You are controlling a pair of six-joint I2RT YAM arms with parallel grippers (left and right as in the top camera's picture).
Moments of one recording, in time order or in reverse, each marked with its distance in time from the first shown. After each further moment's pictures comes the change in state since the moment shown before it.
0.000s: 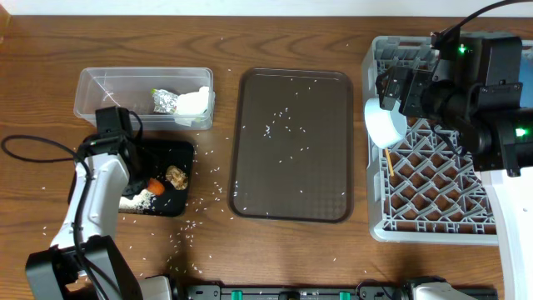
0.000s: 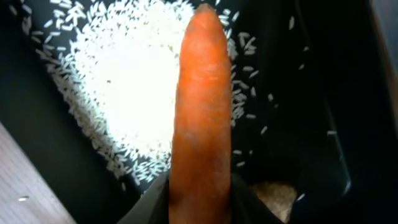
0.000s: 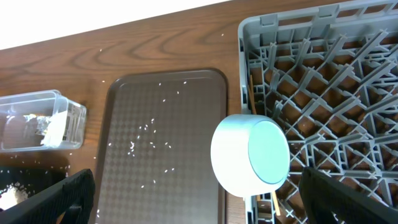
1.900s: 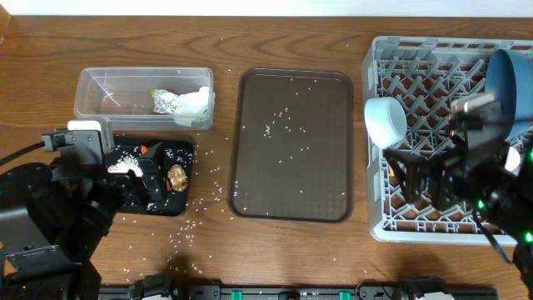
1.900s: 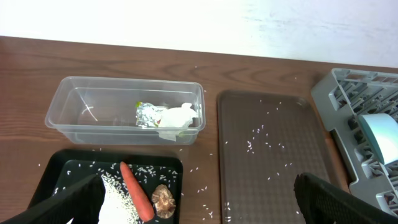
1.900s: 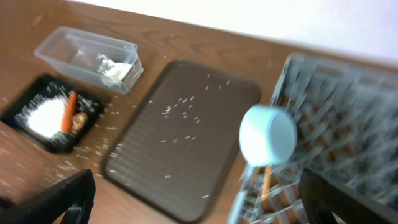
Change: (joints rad) left arm -0.044 -0.682 0.472 -0.330 0.420 0.834; right arm 0.000 -0.383 -0.003 -0.206 -0.200 -0.393
